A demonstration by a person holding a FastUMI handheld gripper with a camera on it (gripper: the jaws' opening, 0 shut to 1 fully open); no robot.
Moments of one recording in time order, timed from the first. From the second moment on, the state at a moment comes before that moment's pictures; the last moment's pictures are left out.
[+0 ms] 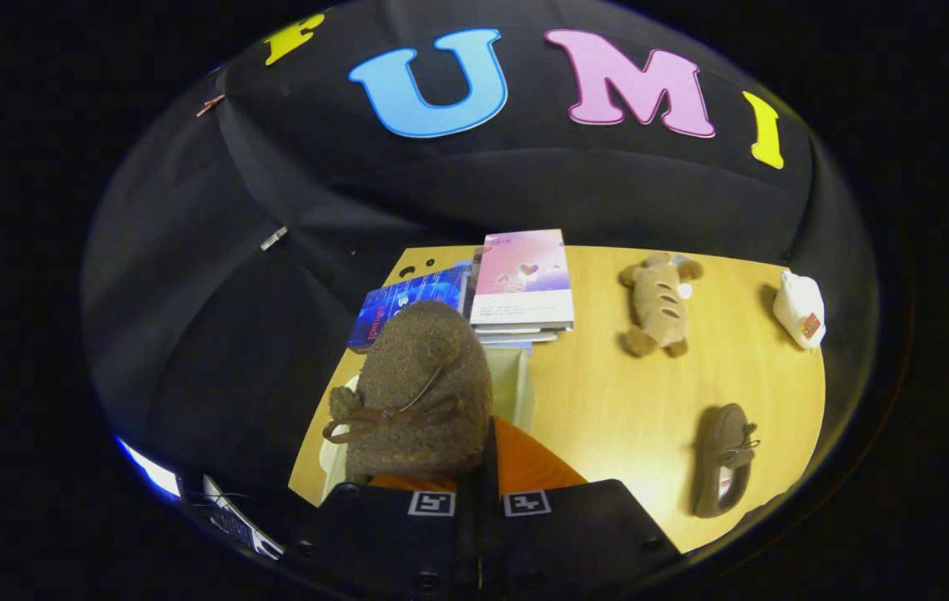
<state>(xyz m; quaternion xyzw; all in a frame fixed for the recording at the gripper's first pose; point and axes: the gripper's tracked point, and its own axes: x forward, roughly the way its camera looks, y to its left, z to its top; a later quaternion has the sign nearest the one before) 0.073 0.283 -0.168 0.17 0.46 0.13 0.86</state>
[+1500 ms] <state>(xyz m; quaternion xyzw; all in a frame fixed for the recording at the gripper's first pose) 0.038 0.408 -0.344 0.13 0.67 0.13 0.72</state>
